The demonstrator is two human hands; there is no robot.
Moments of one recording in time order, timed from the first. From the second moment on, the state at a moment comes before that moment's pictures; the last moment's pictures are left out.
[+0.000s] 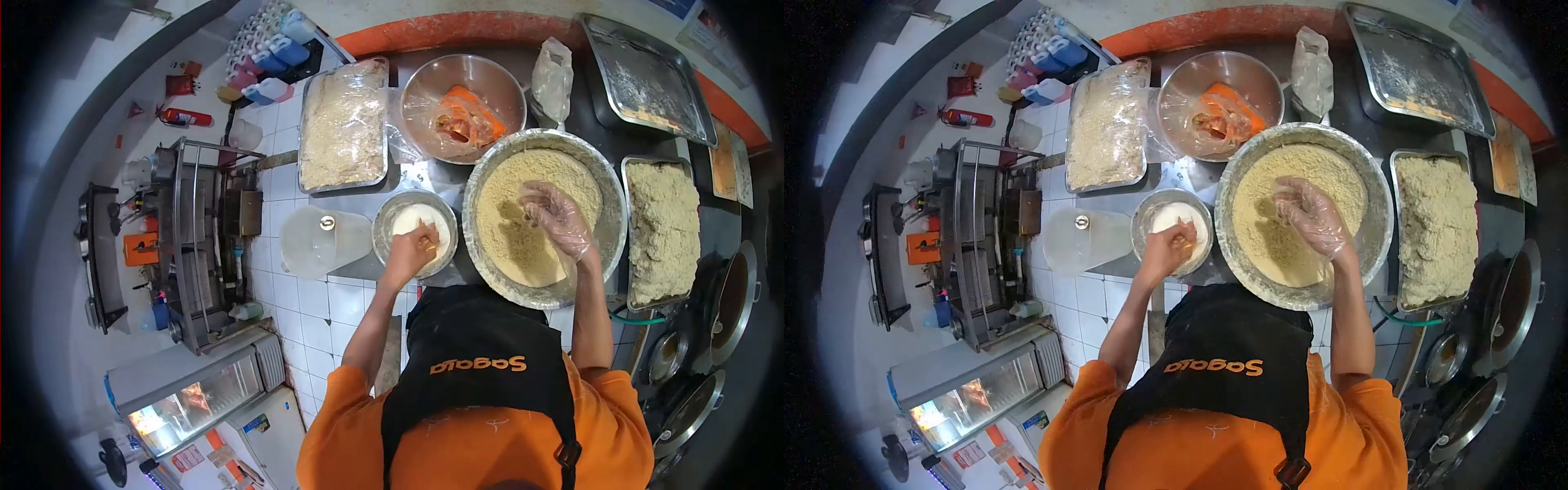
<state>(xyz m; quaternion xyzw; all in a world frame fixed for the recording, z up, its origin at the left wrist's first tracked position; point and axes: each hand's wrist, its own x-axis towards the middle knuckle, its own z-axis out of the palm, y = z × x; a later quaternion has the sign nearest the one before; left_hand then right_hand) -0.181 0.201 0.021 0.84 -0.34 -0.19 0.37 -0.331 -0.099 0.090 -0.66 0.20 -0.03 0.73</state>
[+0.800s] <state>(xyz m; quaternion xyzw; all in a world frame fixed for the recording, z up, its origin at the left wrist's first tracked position) -0.173 0.210 0.089 0.88 -0.11 -0.14 0.44 -0.291 -0.093 0.055 -0.90 0.19 0.31 0.25</state>
